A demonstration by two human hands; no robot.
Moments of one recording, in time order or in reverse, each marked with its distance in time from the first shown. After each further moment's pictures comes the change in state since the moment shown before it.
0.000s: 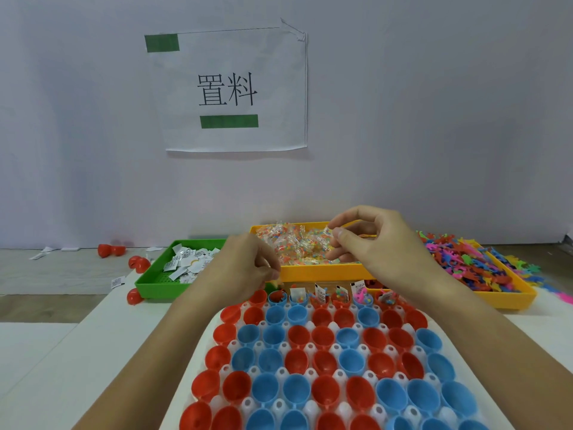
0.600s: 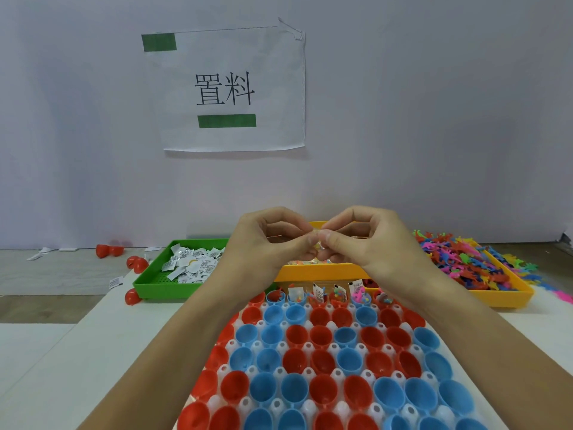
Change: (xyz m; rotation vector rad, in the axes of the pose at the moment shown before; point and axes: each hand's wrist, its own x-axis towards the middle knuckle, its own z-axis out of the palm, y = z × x) left_hand -0.013 0.043 0.003 -0.710 0.141 0.196; right_hand -0.004 -0.003 0.001 0.096 -0.074 -0.034
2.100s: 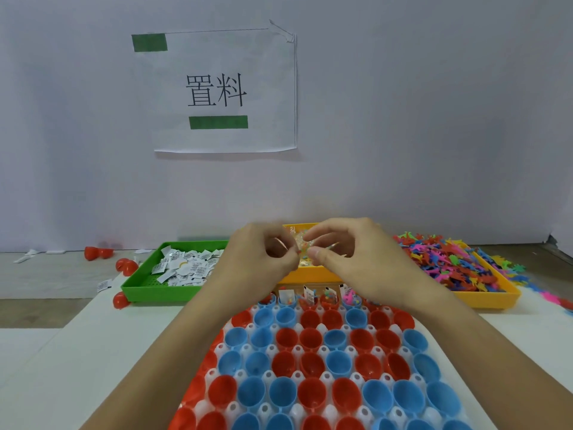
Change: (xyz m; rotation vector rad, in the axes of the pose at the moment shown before) left_hand -0.002 0.001 0.007 0.459 -0.015 -0.047; right_hand 0.005 0.013 -0.005 -0.424 -0.070 -0.120
